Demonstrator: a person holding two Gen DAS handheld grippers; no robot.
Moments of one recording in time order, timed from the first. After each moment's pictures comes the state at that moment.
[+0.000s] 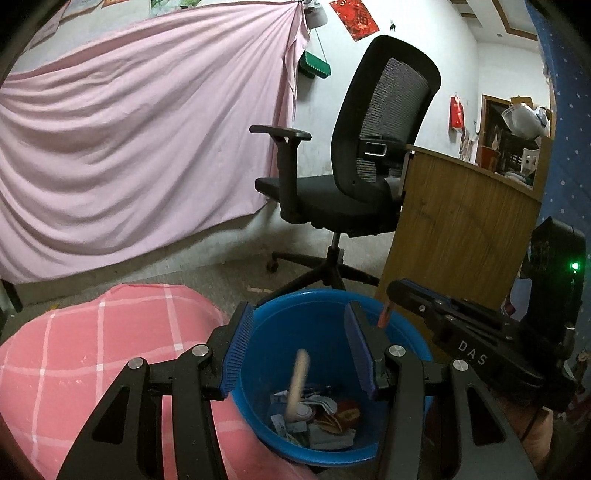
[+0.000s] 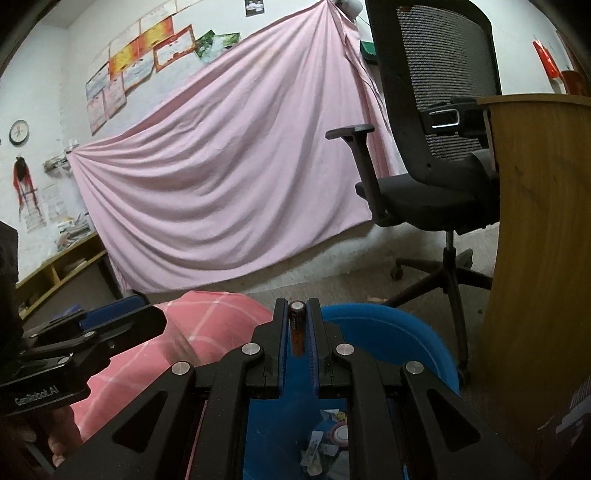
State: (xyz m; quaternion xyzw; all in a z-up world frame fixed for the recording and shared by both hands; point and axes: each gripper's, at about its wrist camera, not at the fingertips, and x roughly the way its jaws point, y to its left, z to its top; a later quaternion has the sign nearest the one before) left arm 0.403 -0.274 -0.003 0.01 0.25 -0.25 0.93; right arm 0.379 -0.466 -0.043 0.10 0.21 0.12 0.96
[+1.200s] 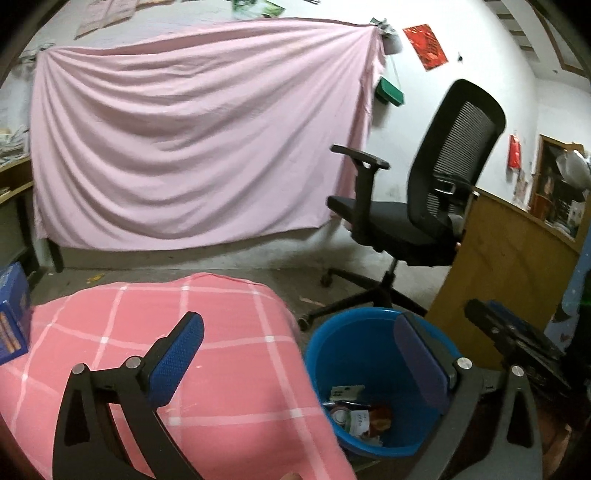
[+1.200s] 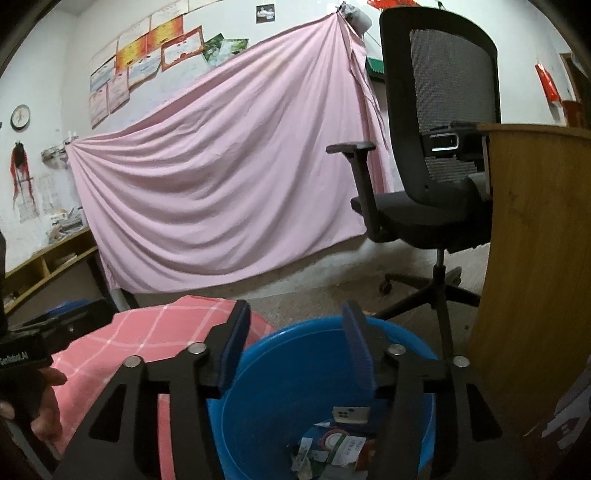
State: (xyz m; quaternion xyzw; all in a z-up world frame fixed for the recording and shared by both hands) left arm 0.388 -0.192 0.003 -0.05 0.23 -0.13 0.96; right arm 0.368 -0.454 -0.030 0.07 0.19 0.10 0.97
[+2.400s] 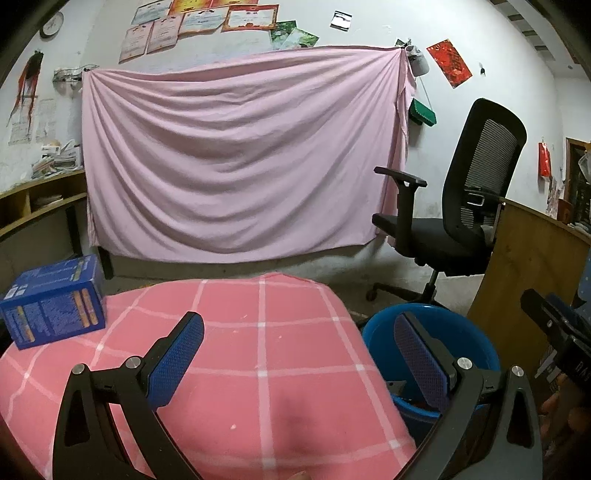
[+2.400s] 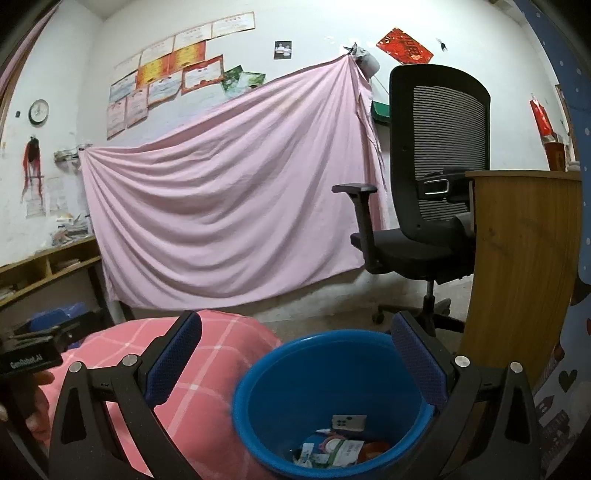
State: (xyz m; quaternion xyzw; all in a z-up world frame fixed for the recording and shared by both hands) left arm 0.307 -0.154 -0.002 -0.04 0.19 -0.04 0.98; right arm 0.302 -0.429 -0.014 0.05 0.12 0.09 0.99
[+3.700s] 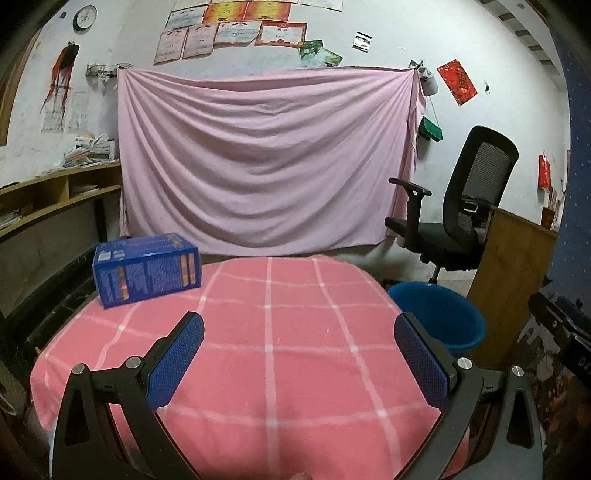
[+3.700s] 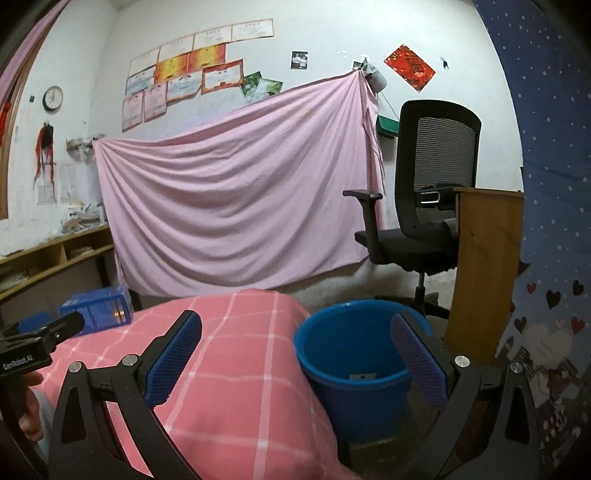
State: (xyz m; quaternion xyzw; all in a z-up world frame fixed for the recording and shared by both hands) left arm 0.140 -0.072 0.009 -0.05 0.18 -0.03 0.98; right arm 0.158 -0.347 0.006 0.02 0.13 0.06 0.99
